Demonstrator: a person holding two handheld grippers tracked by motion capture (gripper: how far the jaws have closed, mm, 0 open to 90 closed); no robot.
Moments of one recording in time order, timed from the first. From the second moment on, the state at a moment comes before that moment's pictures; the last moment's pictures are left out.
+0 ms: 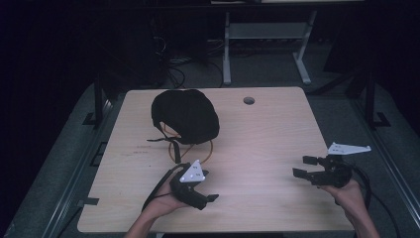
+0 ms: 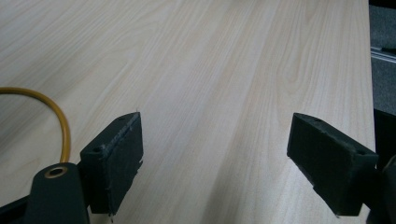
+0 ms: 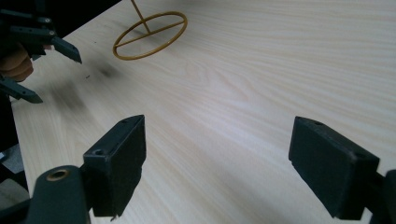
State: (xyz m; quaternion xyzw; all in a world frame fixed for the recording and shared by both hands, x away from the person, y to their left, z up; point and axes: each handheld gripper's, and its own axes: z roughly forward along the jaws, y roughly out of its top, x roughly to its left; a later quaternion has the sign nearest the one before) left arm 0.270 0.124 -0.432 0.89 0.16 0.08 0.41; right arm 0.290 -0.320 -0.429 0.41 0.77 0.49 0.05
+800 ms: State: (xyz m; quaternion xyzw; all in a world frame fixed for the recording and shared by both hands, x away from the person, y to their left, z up) left arm 0.271 0.117 -0.435 0.90 0.16 0.07 0.41; right arm 0.221 -0.324 -0.466 0.43 0.75 0.50 0.06
